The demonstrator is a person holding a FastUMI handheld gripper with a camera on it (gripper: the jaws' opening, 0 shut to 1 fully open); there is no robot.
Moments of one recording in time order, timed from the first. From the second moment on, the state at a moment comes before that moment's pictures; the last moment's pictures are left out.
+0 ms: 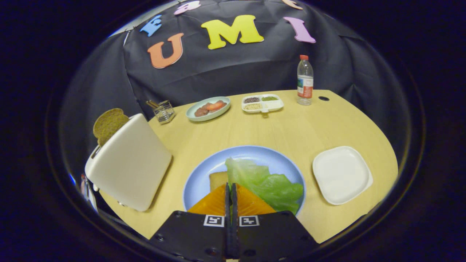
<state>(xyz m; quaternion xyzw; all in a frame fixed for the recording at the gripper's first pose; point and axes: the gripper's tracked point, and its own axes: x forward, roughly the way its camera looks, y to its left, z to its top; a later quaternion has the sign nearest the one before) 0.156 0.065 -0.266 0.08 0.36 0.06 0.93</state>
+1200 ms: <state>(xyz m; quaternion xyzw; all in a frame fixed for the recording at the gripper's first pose) 0.177 0.200 -0.091 0.02 0.23 0.12 0.97</state>
